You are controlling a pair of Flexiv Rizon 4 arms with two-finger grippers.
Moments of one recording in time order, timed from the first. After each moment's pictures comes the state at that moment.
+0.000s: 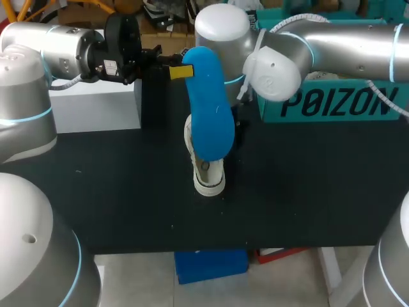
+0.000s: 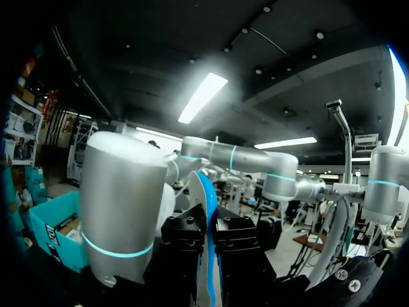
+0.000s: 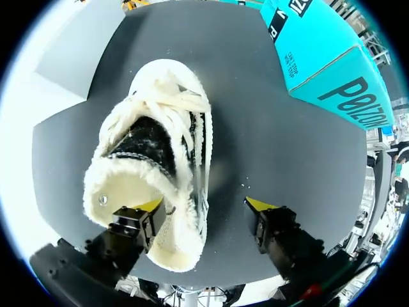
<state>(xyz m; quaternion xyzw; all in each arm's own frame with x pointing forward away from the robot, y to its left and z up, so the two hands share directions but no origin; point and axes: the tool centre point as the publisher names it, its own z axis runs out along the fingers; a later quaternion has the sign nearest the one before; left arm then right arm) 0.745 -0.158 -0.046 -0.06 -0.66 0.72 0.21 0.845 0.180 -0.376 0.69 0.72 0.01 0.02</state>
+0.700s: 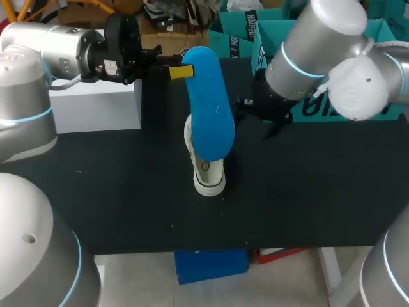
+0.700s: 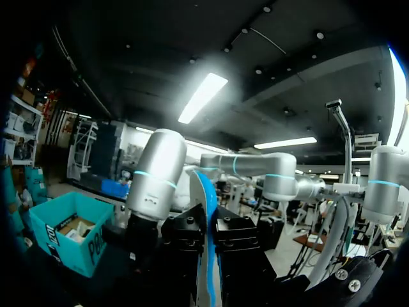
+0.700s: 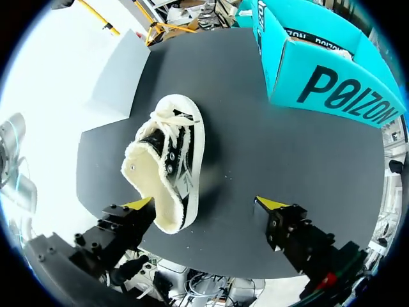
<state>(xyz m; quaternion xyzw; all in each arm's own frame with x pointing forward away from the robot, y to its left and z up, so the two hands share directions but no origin) 0.745 -0.158 -0.046 -0.06 -0.66 0.72 0.21 0.830 0.123 -0.312 0.67 0.72 0.17 -0.06</state>
